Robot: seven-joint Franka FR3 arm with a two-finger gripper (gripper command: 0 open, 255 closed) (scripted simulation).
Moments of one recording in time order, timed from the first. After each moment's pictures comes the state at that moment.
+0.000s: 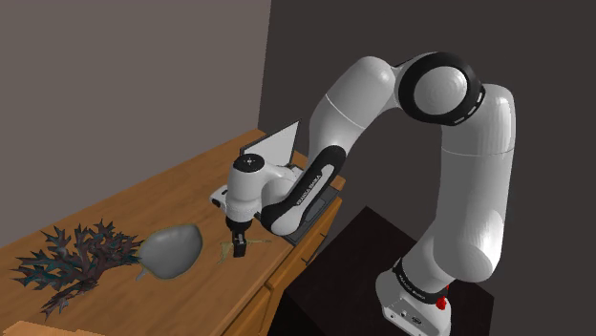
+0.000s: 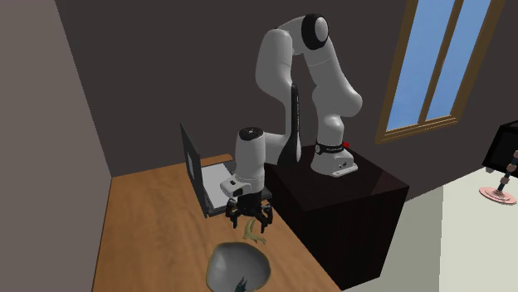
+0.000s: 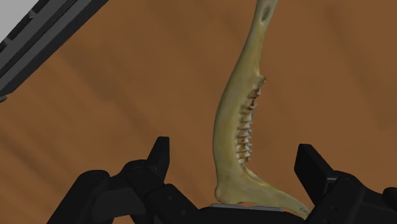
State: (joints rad) arm 0.03 0.51 0.40 -2.30 -0.53 2.79 -0.17
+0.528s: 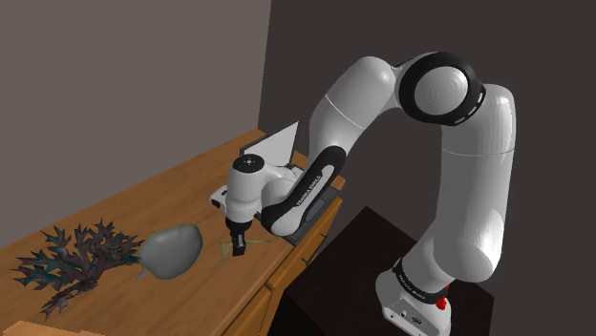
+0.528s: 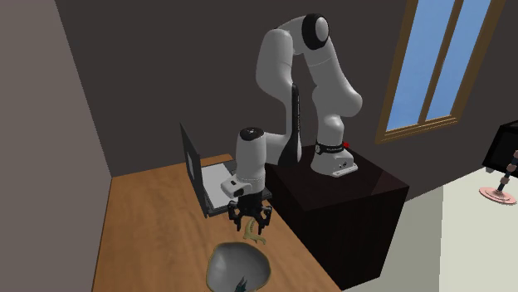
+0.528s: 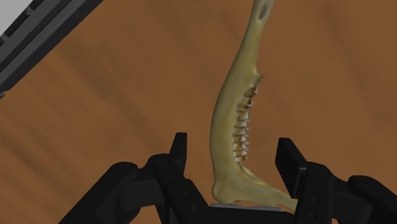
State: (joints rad) arm 0.04 0.51 0.40 -2.30 -0.53 2.79 -0.17
